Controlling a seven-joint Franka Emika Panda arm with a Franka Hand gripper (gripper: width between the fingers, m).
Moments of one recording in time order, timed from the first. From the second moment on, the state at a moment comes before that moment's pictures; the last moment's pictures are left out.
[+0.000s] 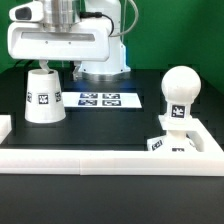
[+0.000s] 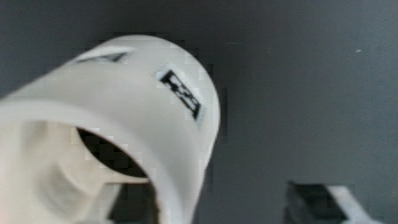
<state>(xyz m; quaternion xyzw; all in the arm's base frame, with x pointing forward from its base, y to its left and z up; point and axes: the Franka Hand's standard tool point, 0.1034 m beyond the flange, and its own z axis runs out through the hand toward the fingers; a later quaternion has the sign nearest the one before) 0.415 -0.105 0.079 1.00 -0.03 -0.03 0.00</state>
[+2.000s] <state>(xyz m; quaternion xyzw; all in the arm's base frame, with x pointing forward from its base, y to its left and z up) 0.501 -0.004 0.161 1.00 -0.08 -0.02 -0.02</state>
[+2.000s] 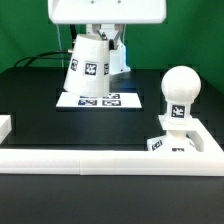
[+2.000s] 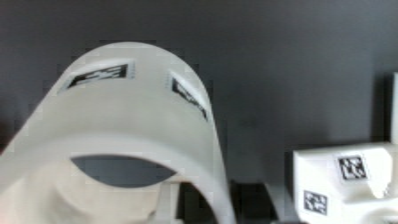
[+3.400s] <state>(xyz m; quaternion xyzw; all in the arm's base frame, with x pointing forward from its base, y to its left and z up) 0.538 0.055 0.204 1.00 -0.08 -0.02 -0.03</state>
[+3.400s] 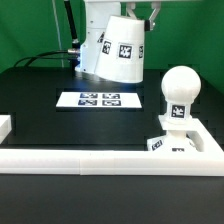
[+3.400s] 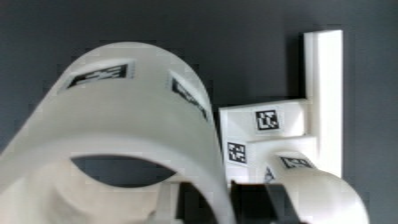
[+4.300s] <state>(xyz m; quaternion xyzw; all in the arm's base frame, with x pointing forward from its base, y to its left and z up) 0.562 0.085 0.230 1.00 -0.08 -0.02 -0.03</state>
